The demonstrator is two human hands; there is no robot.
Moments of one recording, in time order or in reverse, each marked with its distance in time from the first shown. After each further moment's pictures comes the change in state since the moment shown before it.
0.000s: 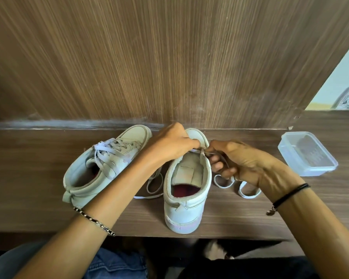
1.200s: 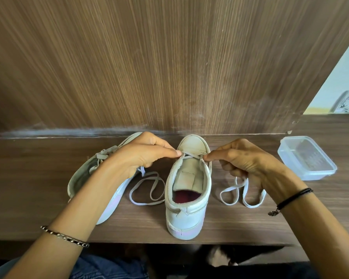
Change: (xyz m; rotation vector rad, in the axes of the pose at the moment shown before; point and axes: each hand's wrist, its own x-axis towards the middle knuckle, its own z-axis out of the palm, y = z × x) left_hand -0.015 -0.042 -0.037 -0.249 -0.152 0.011; right_hand -0.010 -0.007 -0.009 -0.306 0.128 -0.137
